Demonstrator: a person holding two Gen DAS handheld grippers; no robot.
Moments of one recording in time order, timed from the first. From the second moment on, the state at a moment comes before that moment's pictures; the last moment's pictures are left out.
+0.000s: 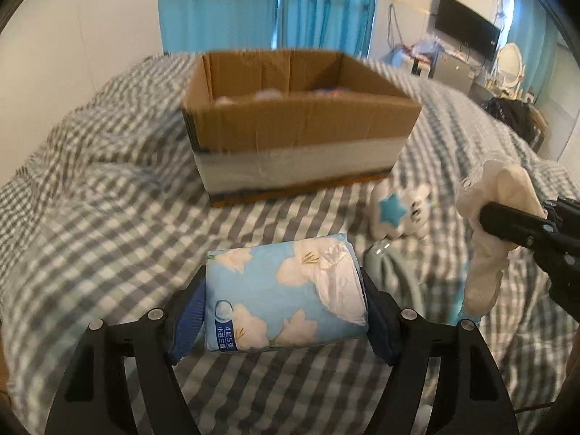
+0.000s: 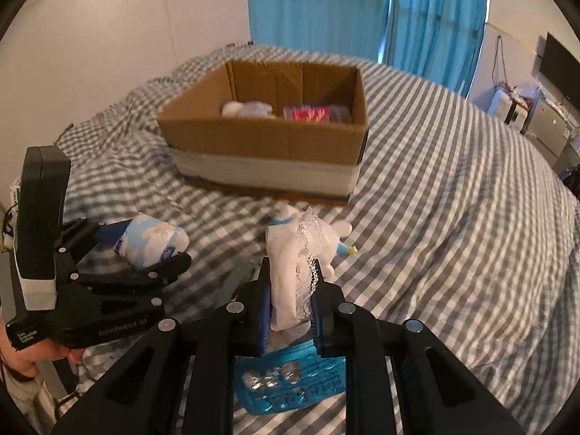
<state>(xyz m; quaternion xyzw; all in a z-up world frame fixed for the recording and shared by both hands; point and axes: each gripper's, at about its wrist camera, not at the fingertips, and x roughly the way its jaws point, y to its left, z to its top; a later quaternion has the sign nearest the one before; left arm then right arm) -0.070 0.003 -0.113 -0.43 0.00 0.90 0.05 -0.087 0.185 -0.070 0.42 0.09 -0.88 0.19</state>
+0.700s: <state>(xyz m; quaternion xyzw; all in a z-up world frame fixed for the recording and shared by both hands) -0.058 0.002 0.005 -0.31 0.00 0.95 0.09 -0.033 0.190 0.044 0.32 0.08 -0.93 0.17</state>
